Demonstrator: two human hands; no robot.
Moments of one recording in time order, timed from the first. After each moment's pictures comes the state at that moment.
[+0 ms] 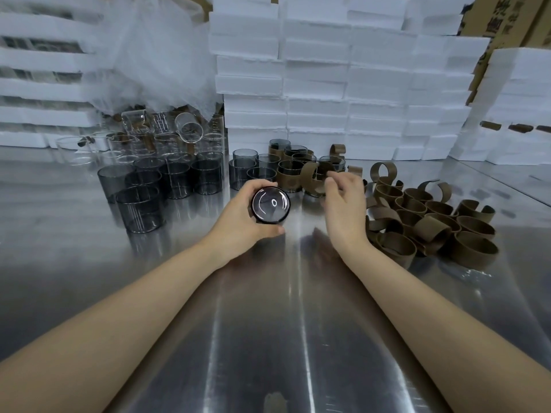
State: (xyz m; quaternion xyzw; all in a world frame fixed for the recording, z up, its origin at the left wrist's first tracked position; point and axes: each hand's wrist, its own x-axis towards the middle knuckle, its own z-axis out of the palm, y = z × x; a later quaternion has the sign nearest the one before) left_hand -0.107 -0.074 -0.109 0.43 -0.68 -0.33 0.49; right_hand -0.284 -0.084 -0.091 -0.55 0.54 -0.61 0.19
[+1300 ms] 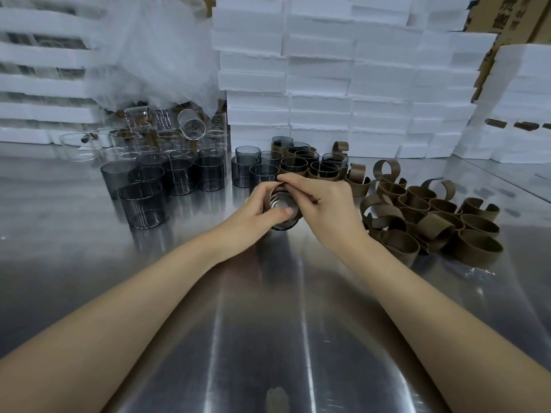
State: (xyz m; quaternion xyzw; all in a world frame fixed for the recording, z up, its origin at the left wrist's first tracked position) left_hand -0.113 -0.063 -0.096 0.42 -0.71 -0.41 0.40; right_hand -0.271 -0.059 -0.079 -0.78 0.37 -0.51 0.01
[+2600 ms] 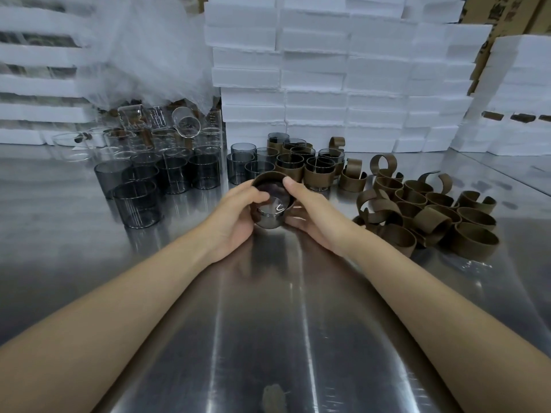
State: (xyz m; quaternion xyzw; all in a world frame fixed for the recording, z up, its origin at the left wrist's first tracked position) left_hand -0.112 -0.063 -0.095 0.30 -0.50 -0.61 0.53; right_hand -0.272 -0.071 -0.088 -0.59 0.39 -0.42 0.56
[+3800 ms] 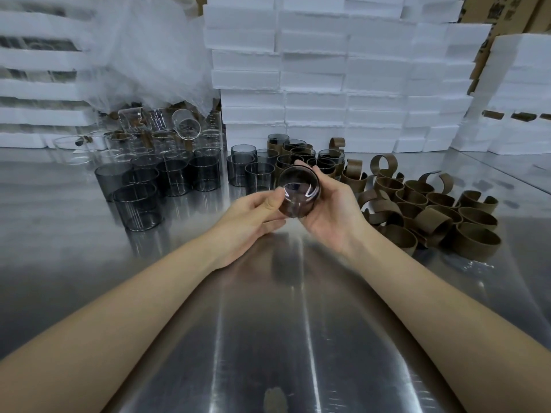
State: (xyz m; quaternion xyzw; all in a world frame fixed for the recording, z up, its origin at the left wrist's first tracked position) left_hand -0.121 -0.060 -0.099 0.34 -0.54 -0.60 0.48; right_hand -0.278 -0.079 -0.084 -0.34 0.23 -0.56 0.72
